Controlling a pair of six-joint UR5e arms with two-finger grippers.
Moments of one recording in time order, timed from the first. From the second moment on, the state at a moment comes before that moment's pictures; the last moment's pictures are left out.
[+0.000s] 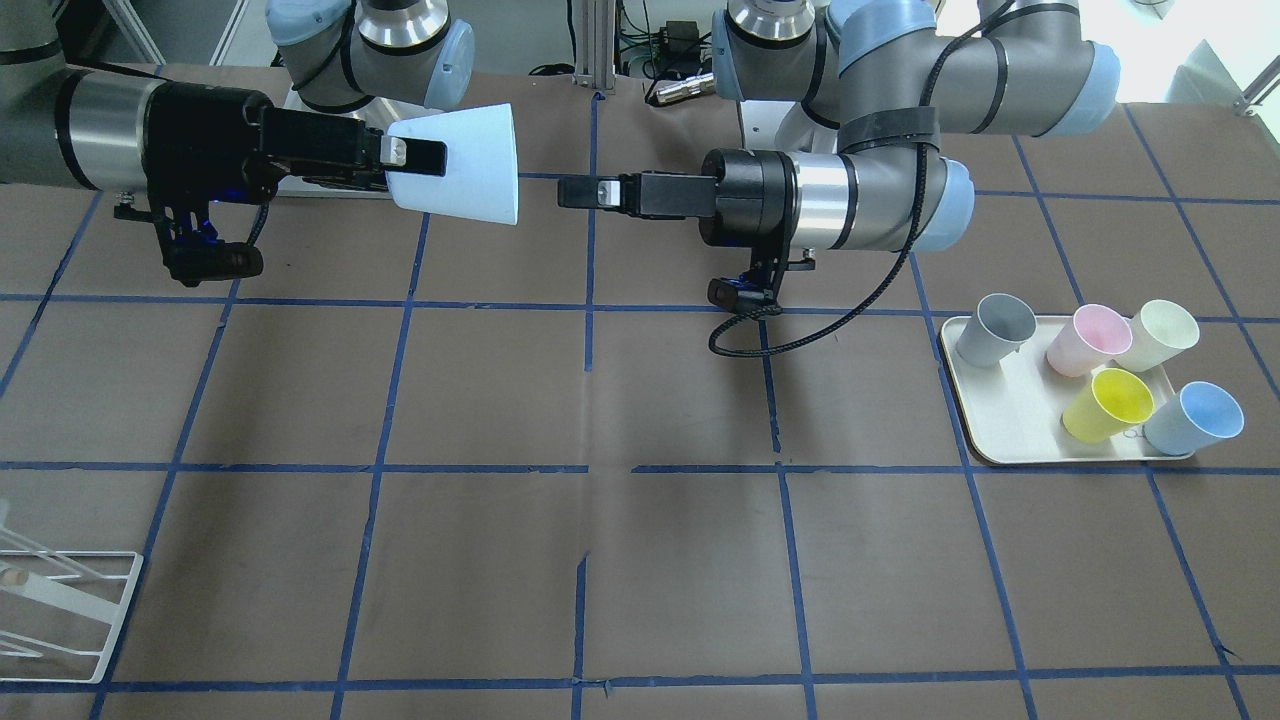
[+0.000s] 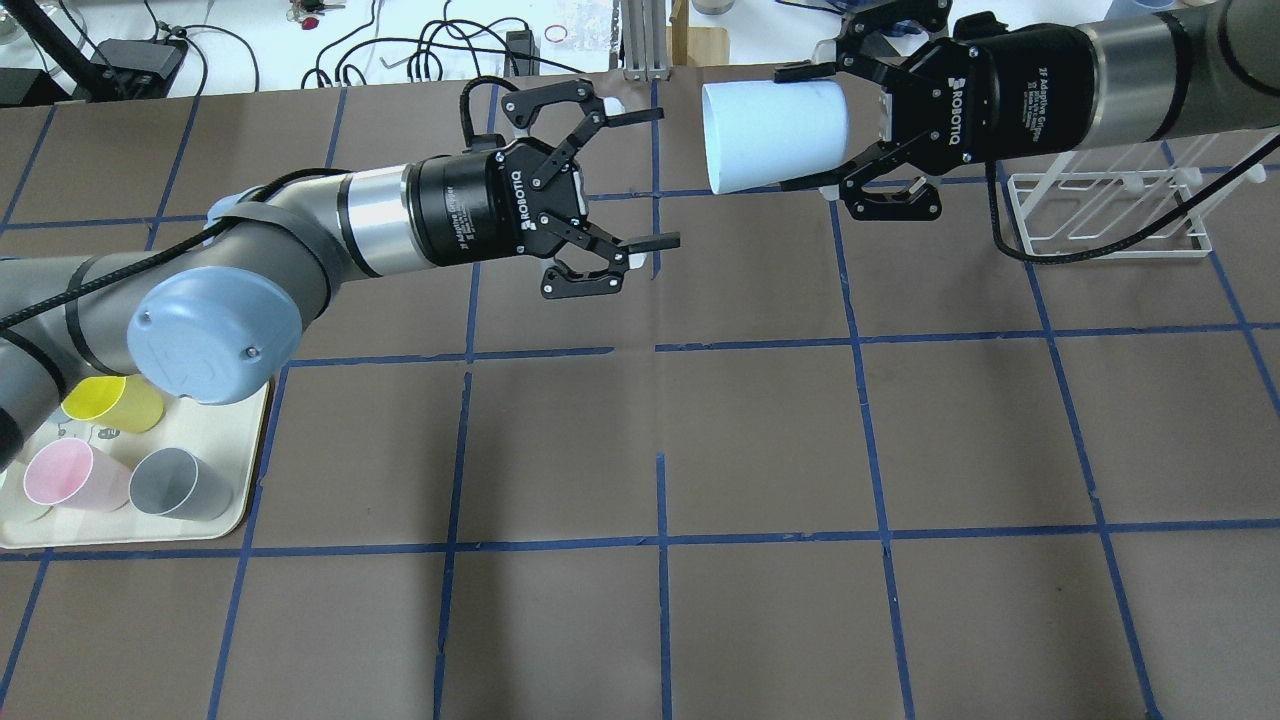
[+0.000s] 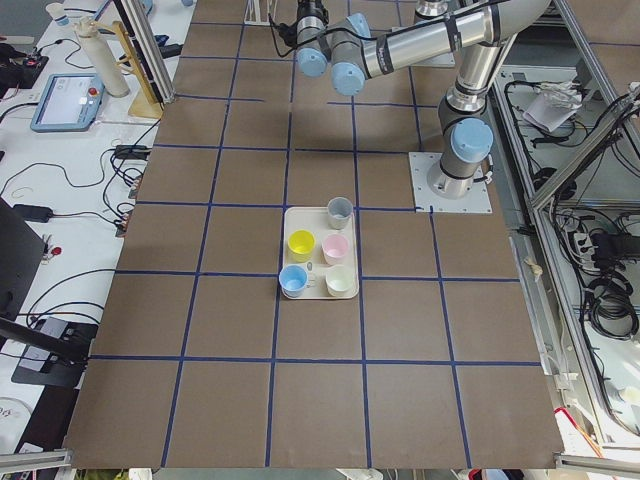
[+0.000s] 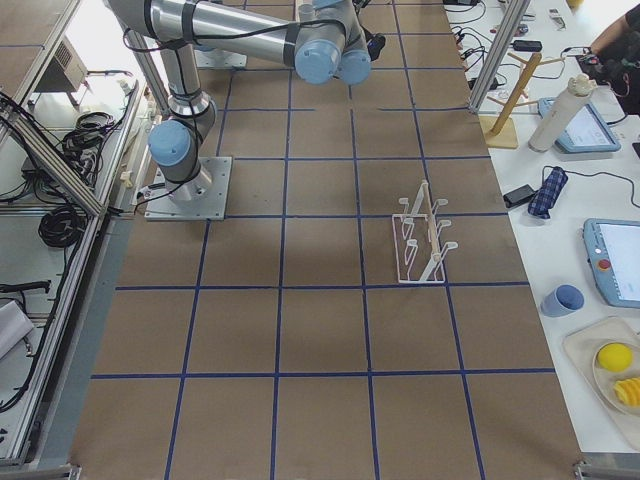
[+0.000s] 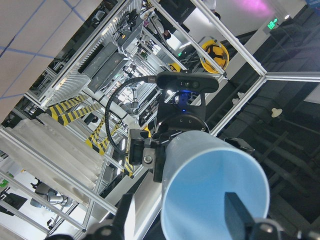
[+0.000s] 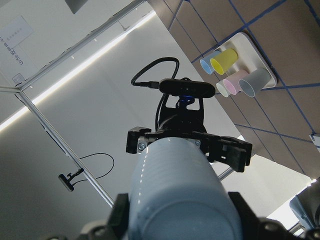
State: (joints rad) left arm -1.53 -1.63 -1.94 -1.65 -0.05 -0.25; right arm 1.32 -1.45 1.52 -0.53 -0.30 -0.51
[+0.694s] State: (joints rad) left arm -1.41 -1.64 -1.83 -1.24 0.73 -0.58; right arm 1.40 -1.47 1.50 -1.20 -0.80 -0.14
